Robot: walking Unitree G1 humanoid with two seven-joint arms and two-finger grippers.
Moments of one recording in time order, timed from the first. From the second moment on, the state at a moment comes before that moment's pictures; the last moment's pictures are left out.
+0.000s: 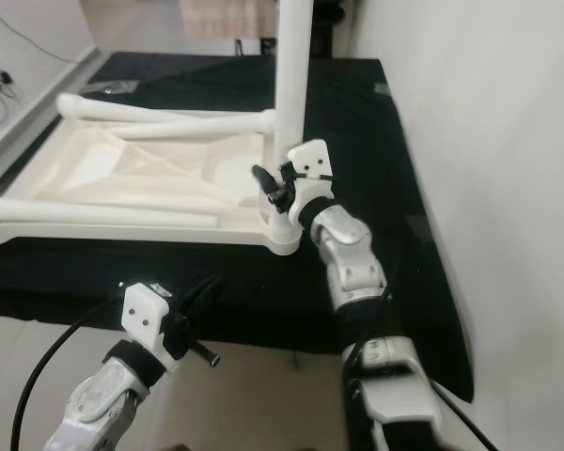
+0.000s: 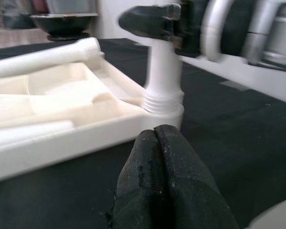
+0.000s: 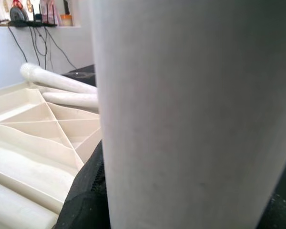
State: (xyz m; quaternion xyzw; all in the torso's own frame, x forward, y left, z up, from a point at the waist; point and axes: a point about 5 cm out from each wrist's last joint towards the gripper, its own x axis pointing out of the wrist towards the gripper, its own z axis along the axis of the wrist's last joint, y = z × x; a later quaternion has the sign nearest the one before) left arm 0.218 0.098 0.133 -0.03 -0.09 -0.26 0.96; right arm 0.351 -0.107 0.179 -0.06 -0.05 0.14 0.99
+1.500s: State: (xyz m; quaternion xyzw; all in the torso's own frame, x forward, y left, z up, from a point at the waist) left arm 0.220 0.094 0.134 -0.03 -0.09 -0.27 0.96; right arm 0.394 -0.132 0.220 -0.07 -0.02 0.42 0.90
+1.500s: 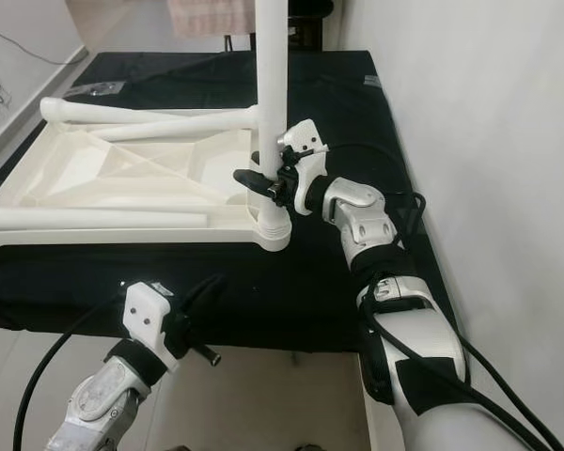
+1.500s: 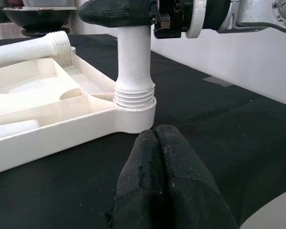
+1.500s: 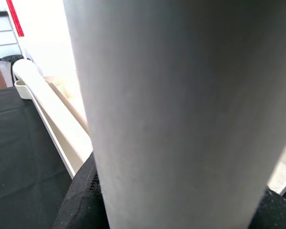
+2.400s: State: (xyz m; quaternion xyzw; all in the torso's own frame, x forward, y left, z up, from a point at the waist) left arm 0.221 0.097 0.136 -0.03 -0.10 -0.26 0.96; right arm 0.357 -0.104 0.144 0.00 0.07 0.15 0.99
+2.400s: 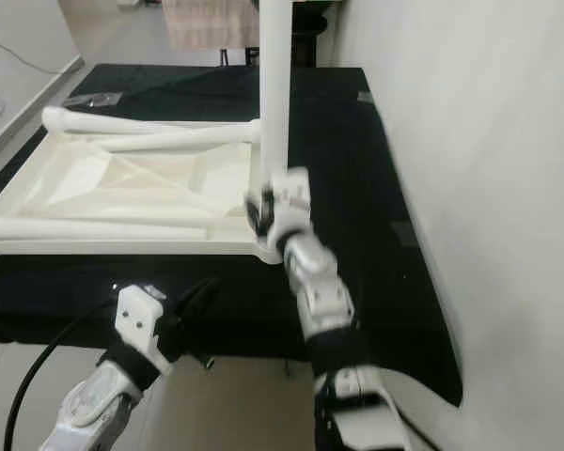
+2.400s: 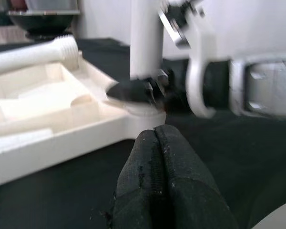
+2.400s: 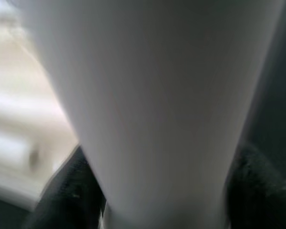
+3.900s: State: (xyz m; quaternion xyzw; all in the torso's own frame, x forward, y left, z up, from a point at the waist) left arm 0.219 0.098 0.137 -0.03 -0.10 -0.25 0.96; right arm 0.332 -0.091 0.172 0.00 -0.05 0.17 0.98
